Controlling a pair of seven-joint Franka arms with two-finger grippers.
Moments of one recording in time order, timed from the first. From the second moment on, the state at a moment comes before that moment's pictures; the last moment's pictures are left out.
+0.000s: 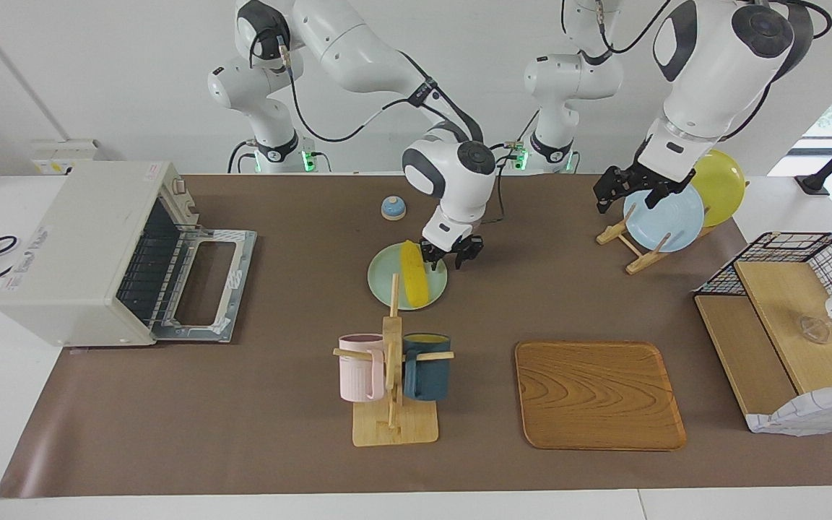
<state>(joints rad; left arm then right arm) -0.12 -0.01 -0.06 -1.67 -0.04 1.57 -0.22 0.72 0.51 0.06 -1.66 -0.09 2.09 0.74</state>
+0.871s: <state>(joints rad) -0.11 -0.01 -0.06 -1.67 -0.04 1.57 -0.22 0.73 0.46 0.06 -1.77 -0.12 2.16 0.72</state>
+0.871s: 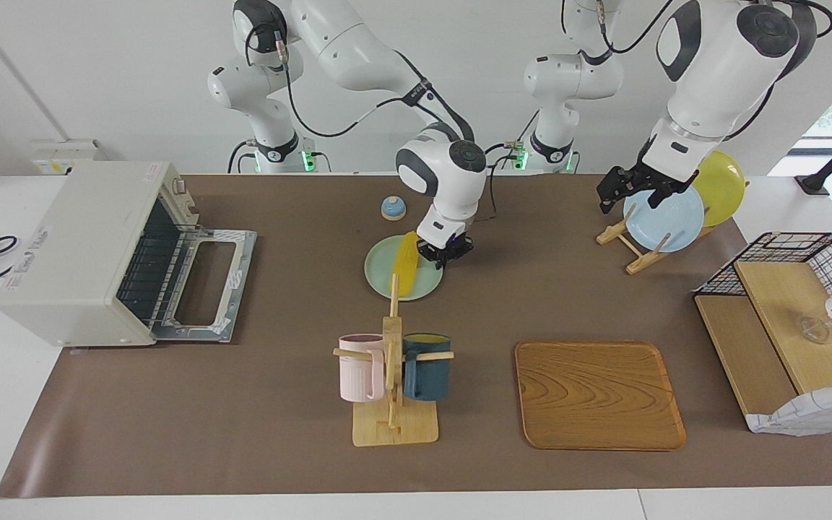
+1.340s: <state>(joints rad) -0.11 -0.01 -0.06 -1.67 -0.04 1.57 -0.22 0.72 0.45 0.05 -1.65 -0.25 1.90 0.58</state>
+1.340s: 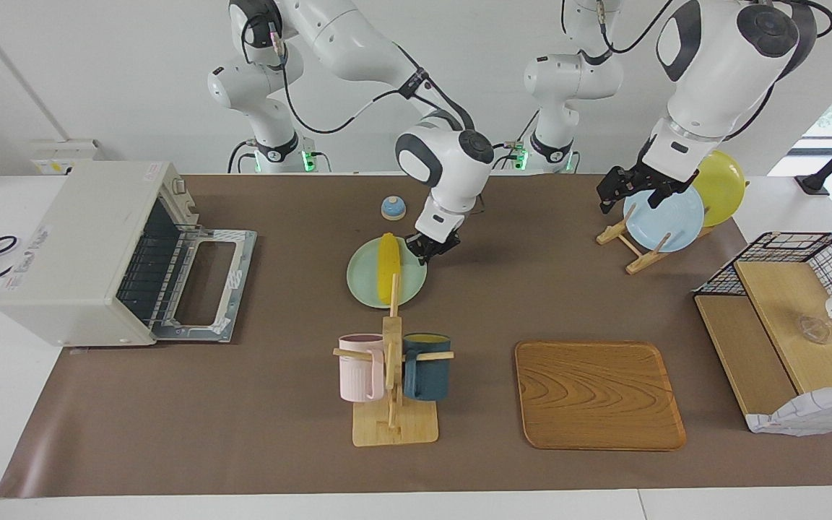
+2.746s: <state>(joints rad) -0.11 -0.01 -0.06 -1.67 -0.04 1.57 -0.22 0.17 0.20 0.03 -1.81 -0.34 1.69 0.13</state>
